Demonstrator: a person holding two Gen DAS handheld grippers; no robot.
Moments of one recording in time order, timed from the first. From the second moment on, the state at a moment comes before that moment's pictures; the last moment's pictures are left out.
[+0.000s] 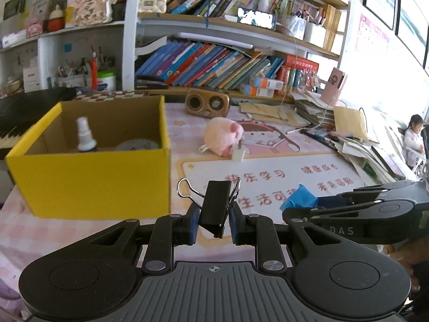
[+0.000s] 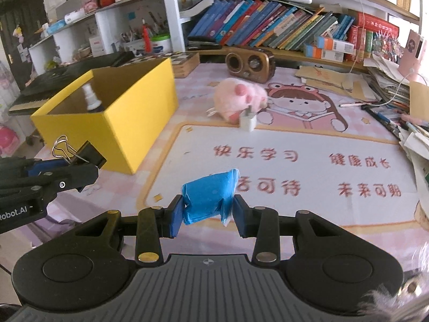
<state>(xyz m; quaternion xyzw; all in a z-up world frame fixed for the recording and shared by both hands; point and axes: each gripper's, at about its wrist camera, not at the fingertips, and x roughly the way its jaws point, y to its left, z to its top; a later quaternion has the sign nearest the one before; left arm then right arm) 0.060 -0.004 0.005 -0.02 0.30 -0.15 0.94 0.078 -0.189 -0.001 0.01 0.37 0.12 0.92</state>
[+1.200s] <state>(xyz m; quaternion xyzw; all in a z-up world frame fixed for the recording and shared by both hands) 0.005 0.102 0.000 -0.07 0.30 -0.07 0.95 0.046 -0.063 -0.005 -0.04 0.38 0.22 0.90</state>
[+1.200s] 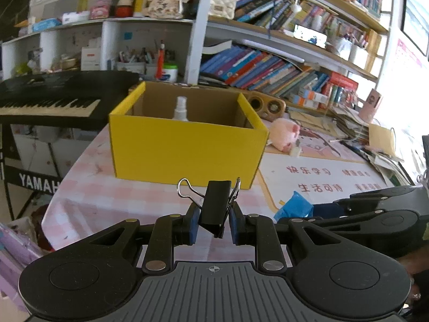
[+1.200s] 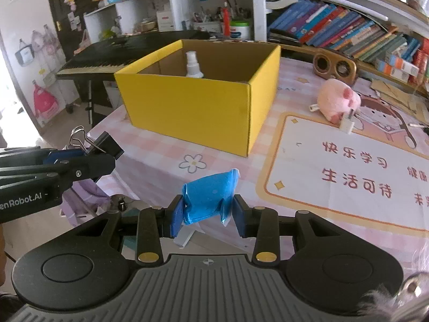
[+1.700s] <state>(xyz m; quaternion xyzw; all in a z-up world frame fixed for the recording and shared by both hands) 0.019 0.111 0.013 -0.07 0.27 -0.03 0.96 0.068 -0.043 0.010 -0.07 0.35 0.27 0.90</state>
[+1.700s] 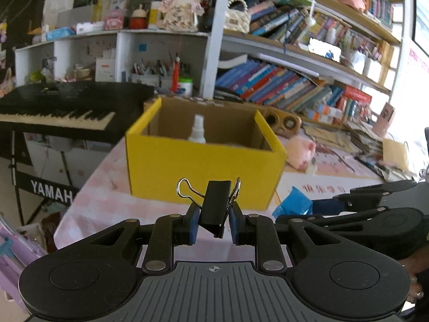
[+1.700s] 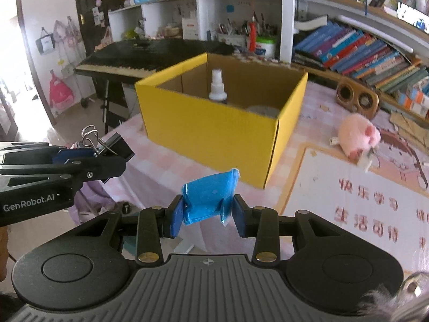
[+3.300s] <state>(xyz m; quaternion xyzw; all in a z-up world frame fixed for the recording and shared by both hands) 0.218 0.099 -0.010 0.01 0.39 -0.02 0.92 0.271 -0.032 0.028 -0.10 0.30 0.34 0.88</state>
